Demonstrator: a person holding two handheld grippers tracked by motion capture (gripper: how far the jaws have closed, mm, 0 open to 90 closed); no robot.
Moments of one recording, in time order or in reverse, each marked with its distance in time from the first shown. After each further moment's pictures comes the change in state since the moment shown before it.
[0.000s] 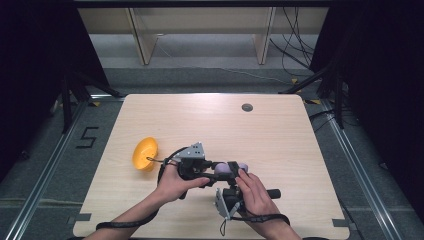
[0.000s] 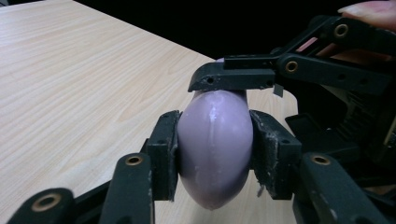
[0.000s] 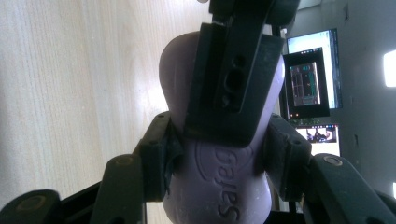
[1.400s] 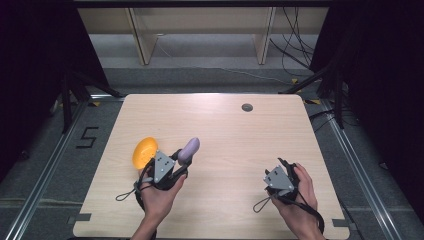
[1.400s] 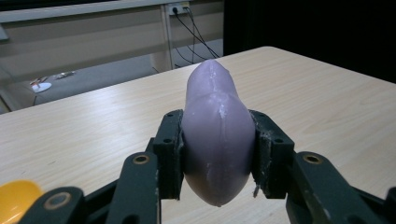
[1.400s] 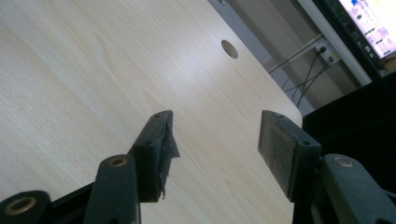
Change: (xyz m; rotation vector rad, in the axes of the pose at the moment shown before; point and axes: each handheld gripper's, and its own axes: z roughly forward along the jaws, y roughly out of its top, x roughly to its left) left arm -0.018 -0.040 -0.057 -0.219 0.807 0.032; right arm -0.020 -0.107 -0.013 0.181 0.082 0.692
